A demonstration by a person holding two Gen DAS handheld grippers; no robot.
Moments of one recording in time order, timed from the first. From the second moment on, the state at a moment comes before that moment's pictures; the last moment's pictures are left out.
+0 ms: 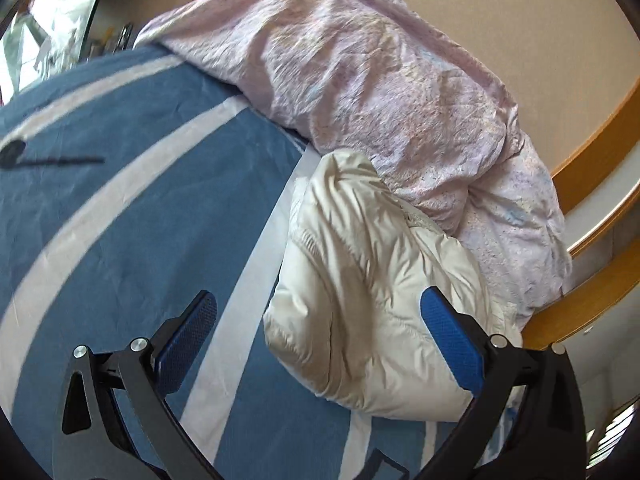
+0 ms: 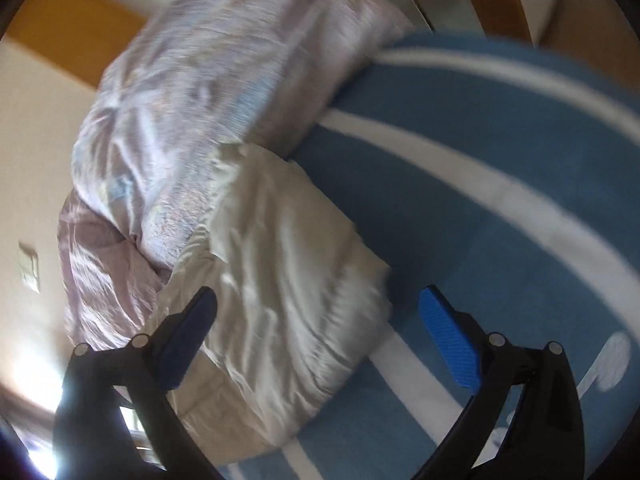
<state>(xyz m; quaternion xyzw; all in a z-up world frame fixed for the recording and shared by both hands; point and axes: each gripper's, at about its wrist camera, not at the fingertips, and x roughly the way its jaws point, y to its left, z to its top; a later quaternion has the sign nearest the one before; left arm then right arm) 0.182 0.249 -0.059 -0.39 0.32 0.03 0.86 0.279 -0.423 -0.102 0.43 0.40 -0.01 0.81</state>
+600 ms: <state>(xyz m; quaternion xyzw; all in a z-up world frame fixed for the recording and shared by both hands) 0.196 0.213 -0.099 -0.49 0.32 0.03 0.81 0.285 -0.395 -0.138 0.49 0.41 0.04 0.77</state>
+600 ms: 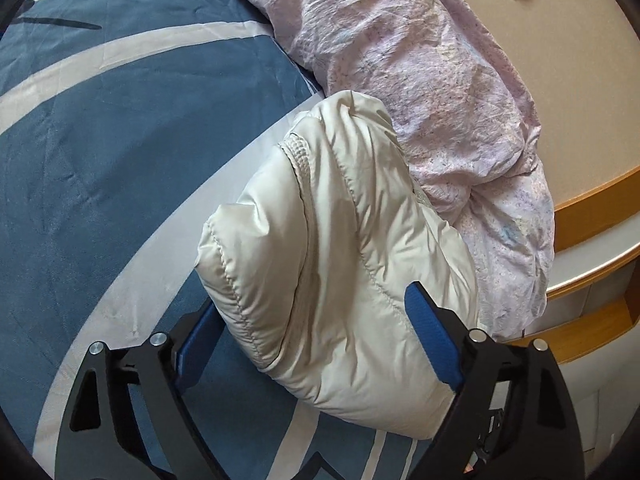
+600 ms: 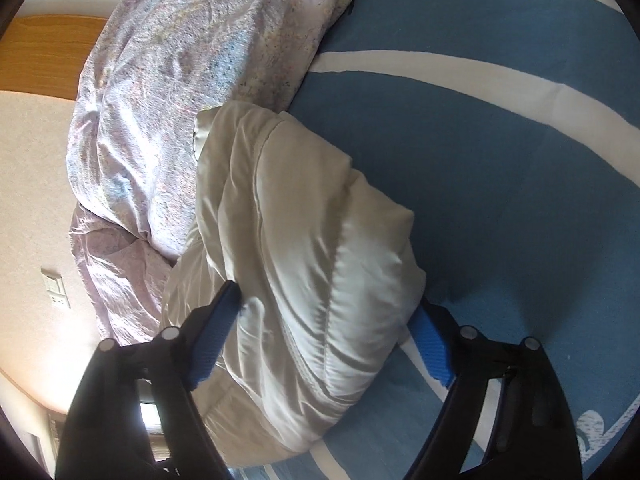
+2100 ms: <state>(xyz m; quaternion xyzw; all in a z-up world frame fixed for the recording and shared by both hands) 0.034 0.300 -0.099 -0.58 0.21 0.04 0.79 0.164 -0.321 -0.099 0.32 0.42 0.18 0.83</state>
